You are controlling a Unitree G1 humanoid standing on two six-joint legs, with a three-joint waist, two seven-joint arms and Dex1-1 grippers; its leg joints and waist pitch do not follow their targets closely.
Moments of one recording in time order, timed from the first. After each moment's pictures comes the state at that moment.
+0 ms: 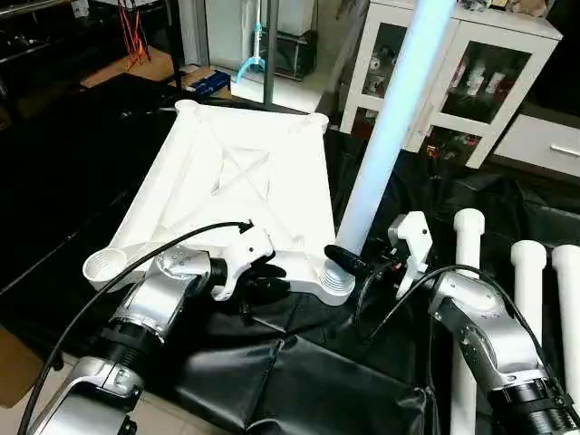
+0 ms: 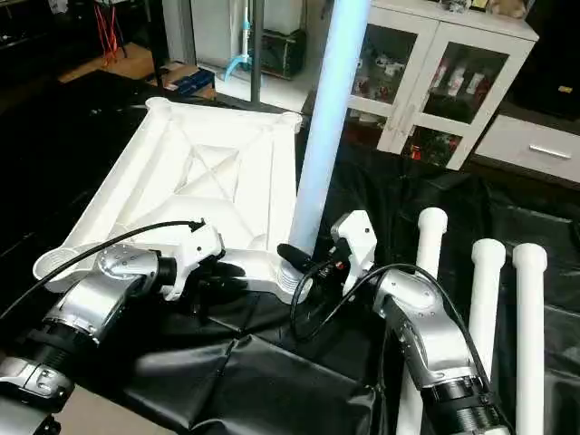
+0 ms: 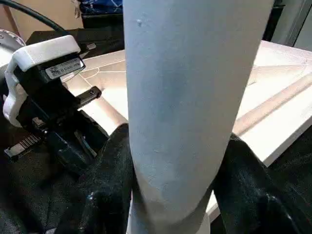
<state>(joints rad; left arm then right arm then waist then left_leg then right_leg) -0.52 0.33 -0.27 0.52 0.03 0.18 -1.07 -0.24 -0.32 0.12 0.17 0.33 0.17 0.78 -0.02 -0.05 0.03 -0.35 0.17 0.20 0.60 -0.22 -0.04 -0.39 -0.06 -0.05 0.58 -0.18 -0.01</state>
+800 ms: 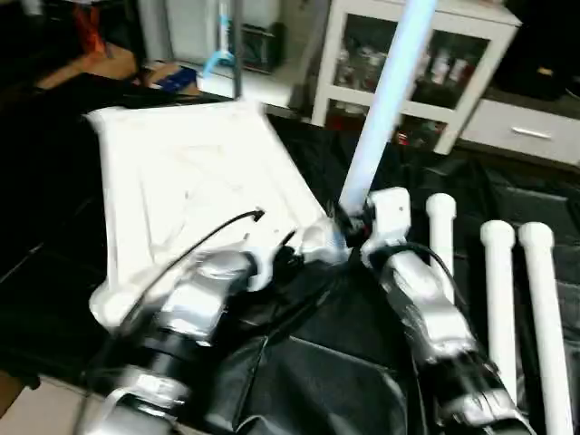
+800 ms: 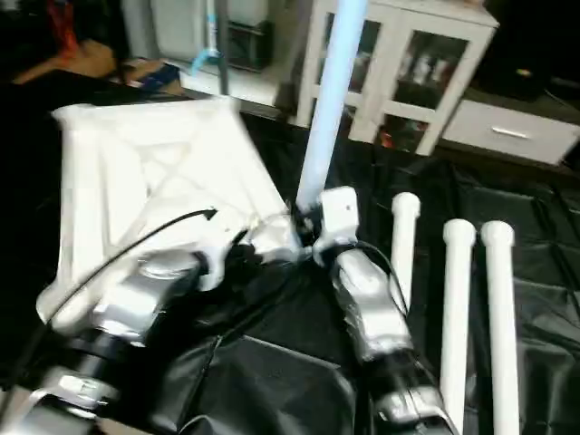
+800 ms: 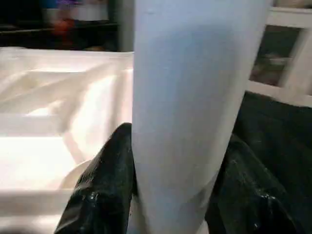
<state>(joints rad) -0.50 0.07 -0.19 0.35 0.08 0.55 -0.53 -0.46 -0.04 0.09 0.53 0.14 -0.05 0.08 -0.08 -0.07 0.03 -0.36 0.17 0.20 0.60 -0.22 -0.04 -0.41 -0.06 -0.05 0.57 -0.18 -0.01</state>
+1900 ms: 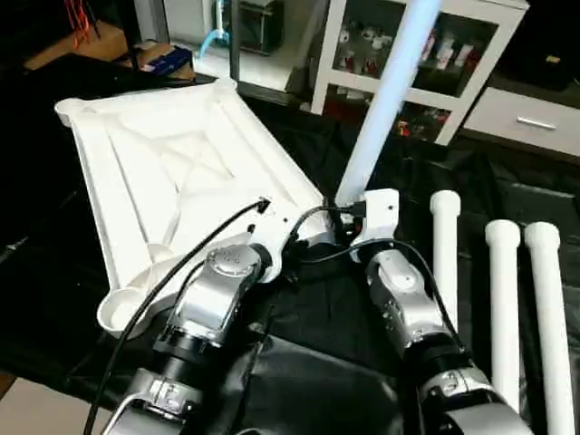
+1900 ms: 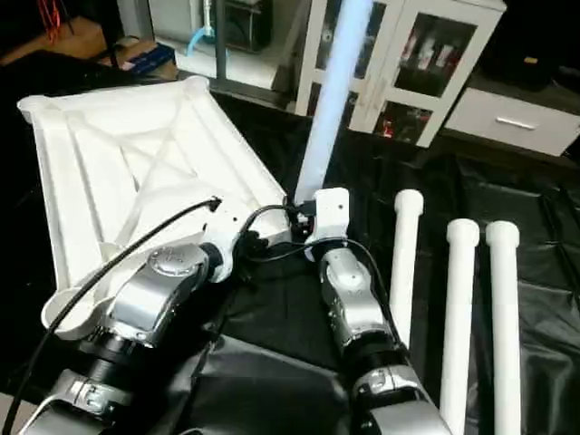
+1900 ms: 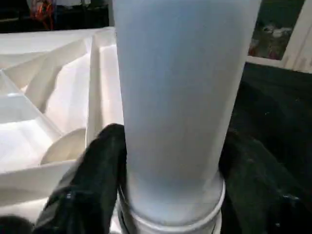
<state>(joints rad) -0.50 0.07 -0.20 0.27 0.07 0.57 -0.46 -0.53 0.00 0.03 0.74 0.16 -0.16 0.17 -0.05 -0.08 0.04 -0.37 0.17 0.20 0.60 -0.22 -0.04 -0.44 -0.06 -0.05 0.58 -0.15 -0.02</state>
